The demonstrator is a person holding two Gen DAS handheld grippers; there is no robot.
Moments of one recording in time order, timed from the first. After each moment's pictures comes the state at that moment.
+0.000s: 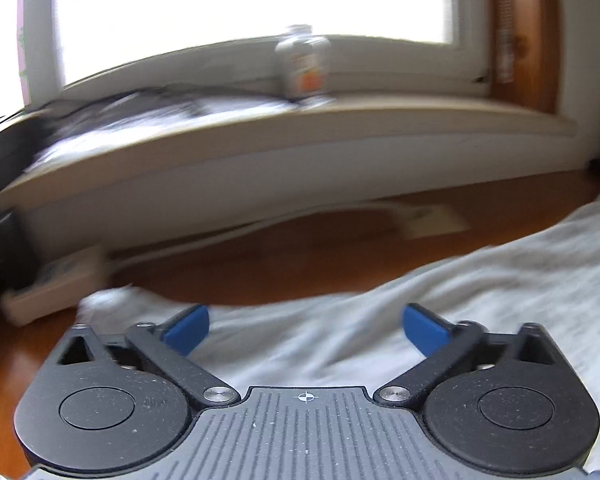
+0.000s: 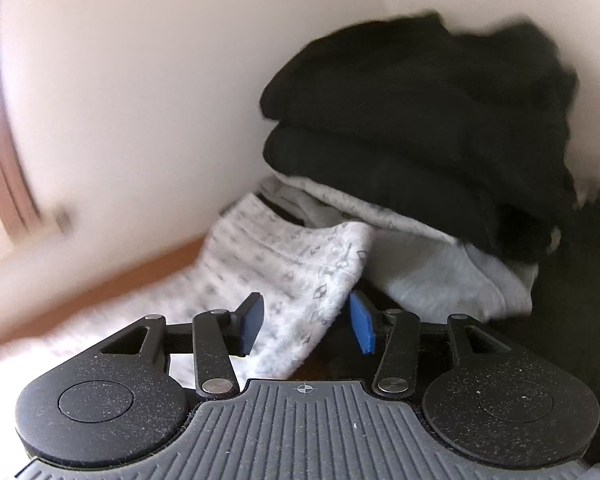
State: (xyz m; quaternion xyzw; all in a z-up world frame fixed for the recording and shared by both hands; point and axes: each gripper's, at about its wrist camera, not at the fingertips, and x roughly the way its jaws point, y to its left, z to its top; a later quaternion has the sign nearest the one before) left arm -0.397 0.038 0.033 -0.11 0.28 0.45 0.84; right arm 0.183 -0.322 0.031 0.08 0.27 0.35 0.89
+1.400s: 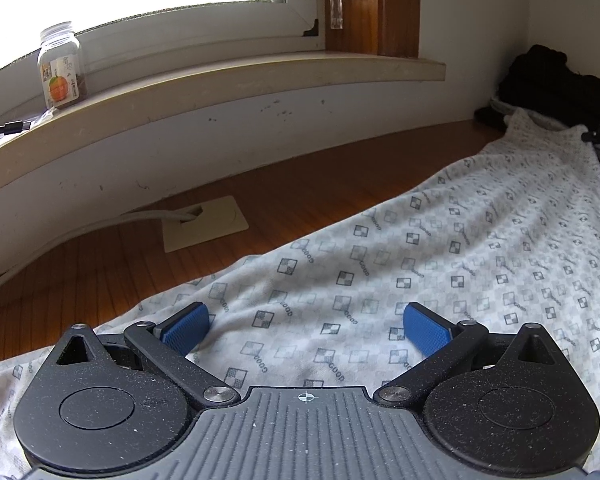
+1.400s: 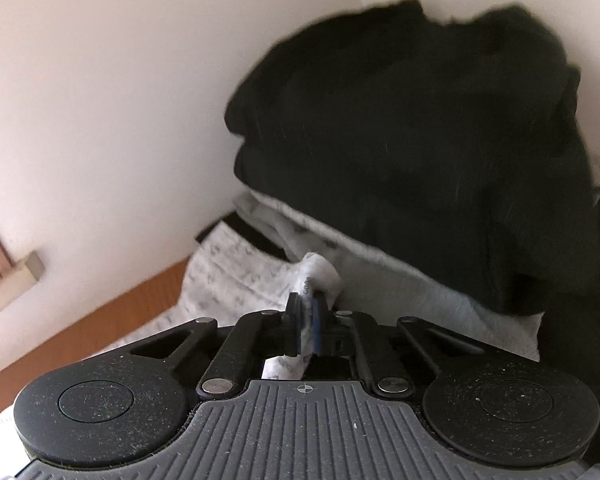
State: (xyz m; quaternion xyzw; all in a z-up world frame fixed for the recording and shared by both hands) left arm -0.272 0.009 0.001 -0.10 0.32 0.32 0.88; right arm 0.198 -0.290 0.054 0.06 0.28 0.31 0.91
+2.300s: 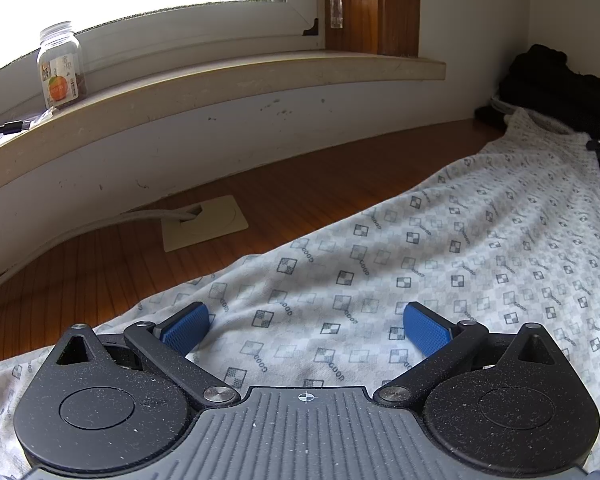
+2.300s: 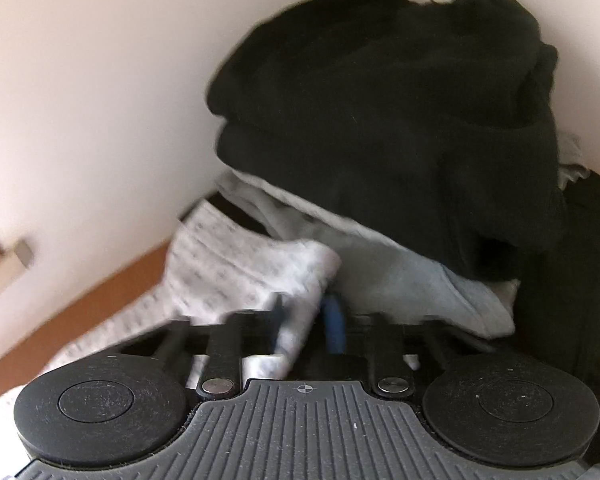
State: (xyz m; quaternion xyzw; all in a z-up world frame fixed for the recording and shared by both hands) left arm -0.271 0.010 0.001 -0.10 0.32 0.32 0.88; right arm 0.196 -0.301 0.052 0.06 0.31 0.29 0.90
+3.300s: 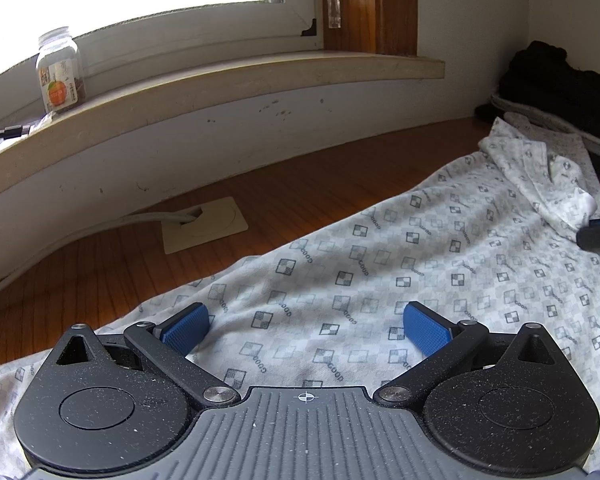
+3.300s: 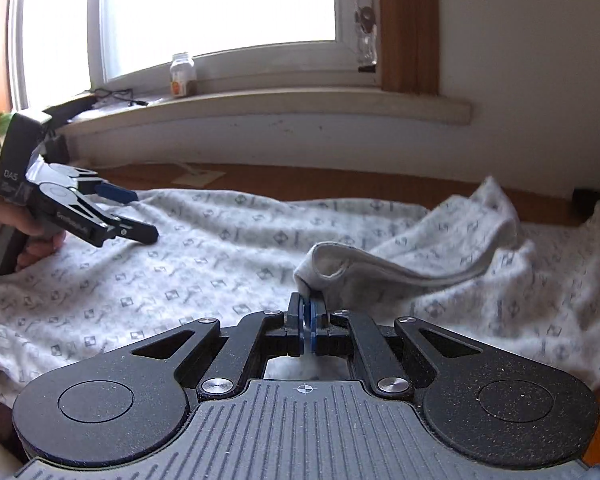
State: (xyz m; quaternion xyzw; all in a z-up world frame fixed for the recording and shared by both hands) left arm -0.266 0.008 0.003 -0.09 0.33 0.32 0.88; right arm -0.106 -0.215 0.029 -0.14 0.22 0.62 0.73
